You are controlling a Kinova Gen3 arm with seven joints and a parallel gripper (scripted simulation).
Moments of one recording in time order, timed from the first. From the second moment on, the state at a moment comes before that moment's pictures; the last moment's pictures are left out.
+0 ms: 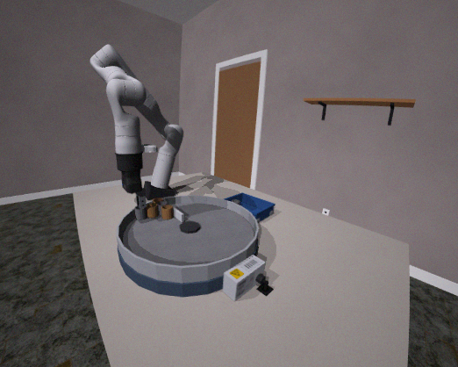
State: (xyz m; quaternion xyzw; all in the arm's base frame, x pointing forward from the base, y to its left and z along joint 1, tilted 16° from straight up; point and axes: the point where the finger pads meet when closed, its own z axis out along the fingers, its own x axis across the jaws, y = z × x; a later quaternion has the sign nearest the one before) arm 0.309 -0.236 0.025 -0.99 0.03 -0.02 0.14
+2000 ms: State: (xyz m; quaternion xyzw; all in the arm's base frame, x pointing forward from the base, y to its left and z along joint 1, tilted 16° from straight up) arm 0.309 -0.233 0.017 -0.99 0.03 -0.02 0.14
